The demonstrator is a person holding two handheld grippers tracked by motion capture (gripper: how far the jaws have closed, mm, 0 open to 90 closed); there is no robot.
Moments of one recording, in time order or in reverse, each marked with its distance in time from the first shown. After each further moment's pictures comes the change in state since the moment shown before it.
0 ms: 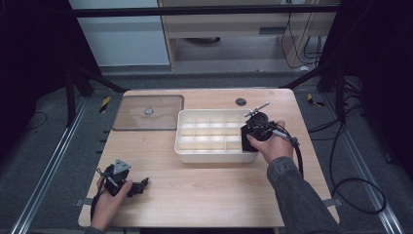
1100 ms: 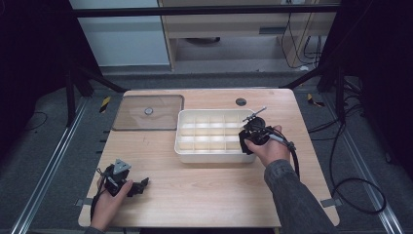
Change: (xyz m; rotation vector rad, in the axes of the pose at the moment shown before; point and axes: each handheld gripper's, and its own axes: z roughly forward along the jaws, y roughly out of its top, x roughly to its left) left arm 0.000 0.000 0.000 0.003 -0.002 0.006; right arm 0.008 -0.008 0.012 0.032 0.023 0.020
